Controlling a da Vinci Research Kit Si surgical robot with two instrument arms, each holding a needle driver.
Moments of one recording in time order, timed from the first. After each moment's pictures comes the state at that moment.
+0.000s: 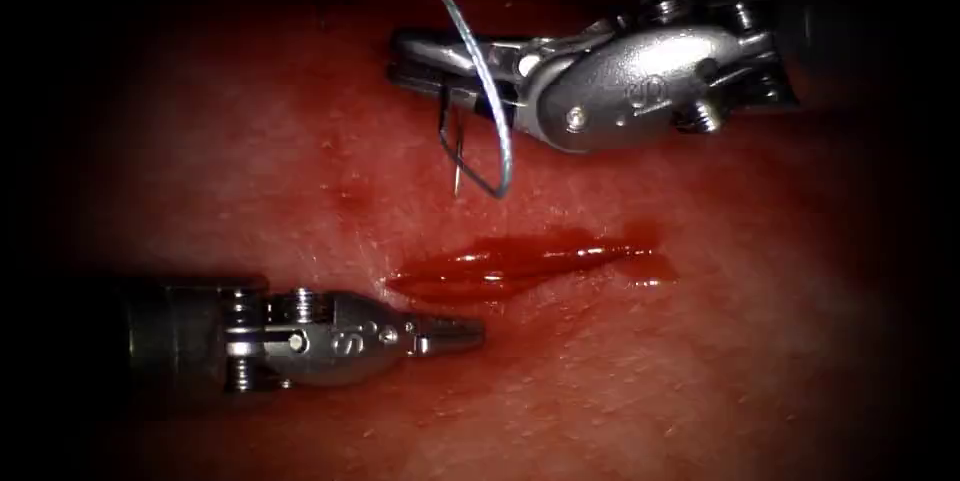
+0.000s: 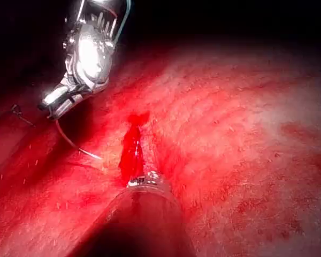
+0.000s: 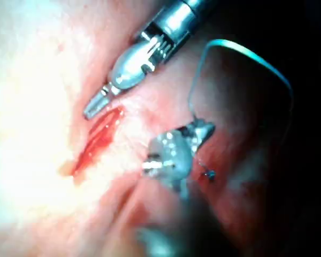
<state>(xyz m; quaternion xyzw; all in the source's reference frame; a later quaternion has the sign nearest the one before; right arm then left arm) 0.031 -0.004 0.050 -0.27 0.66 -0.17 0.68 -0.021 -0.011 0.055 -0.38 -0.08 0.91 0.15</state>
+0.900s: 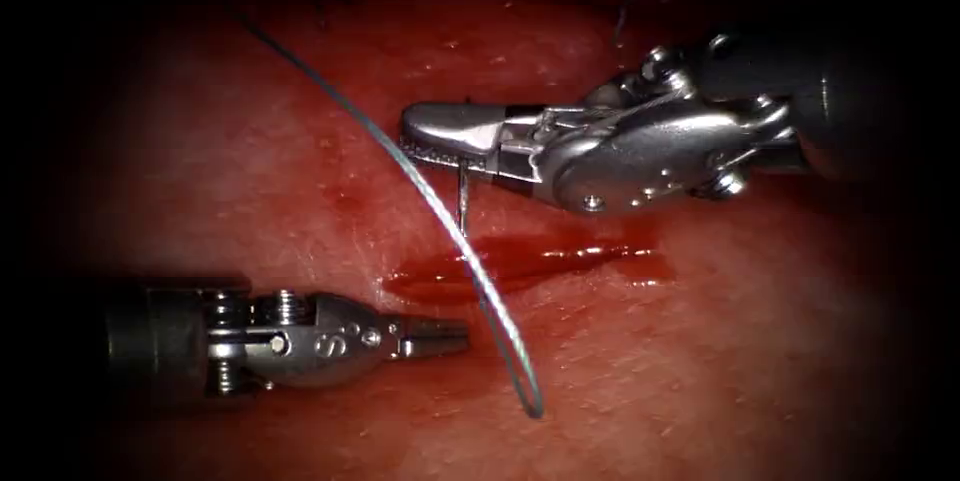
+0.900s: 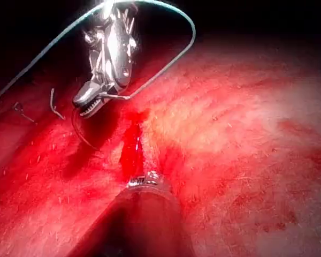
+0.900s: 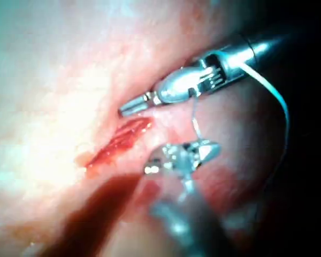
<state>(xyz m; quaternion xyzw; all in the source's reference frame) 0.029 -0.006 0.049 -0.35 0.64 -0.30 0.62 -0.020 -0.011 0.055 -0.38 -0.08 0.91 0.14</state>
